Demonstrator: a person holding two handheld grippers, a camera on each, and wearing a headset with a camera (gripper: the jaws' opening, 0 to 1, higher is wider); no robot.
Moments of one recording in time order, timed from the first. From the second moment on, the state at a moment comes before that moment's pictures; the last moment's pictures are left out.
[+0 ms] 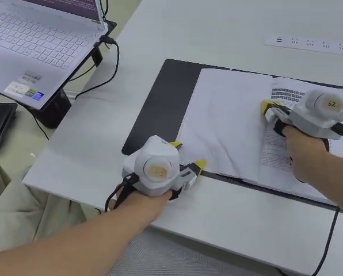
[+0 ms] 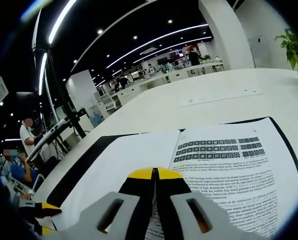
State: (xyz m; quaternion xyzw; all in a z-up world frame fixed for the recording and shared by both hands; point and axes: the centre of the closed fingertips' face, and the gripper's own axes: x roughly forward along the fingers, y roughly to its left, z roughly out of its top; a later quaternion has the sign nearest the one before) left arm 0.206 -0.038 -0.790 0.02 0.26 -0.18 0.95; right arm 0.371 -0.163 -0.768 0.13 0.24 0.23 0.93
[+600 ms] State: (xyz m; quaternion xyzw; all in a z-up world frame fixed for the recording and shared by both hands) left arm 0.206 -0.041 -0.788 0.02 0.25 -0.18 0.95; right arm 0.406 -0.163 -0.766 0.11 0.23 0.22 0.94
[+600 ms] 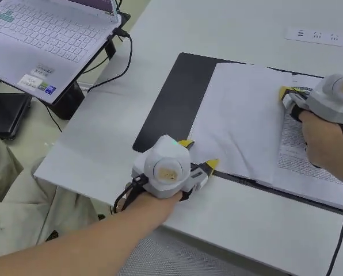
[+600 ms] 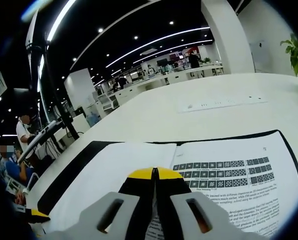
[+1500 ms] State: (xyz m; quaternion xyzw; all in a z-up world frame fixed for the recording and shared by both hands) left arm 0.206 -0.041 -0.788 0.02 0.25 -0.19 0.95; right arm 0.455 -0.168 -0.787 0.11 0.25 0.23 0.93
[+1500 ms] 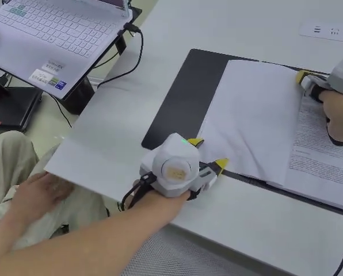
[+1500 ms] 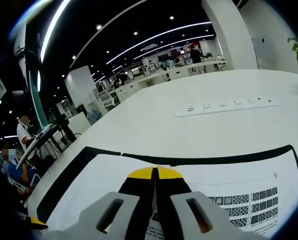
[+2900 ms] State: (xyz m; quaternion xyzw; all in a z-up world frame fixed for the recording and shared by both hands) left arm 0.207 -0.039 -0.791 0.01 0.25 -0.19 0.95; right arm 0.378 -0.165 -0.782 0.10 0.23 0.27 0.93
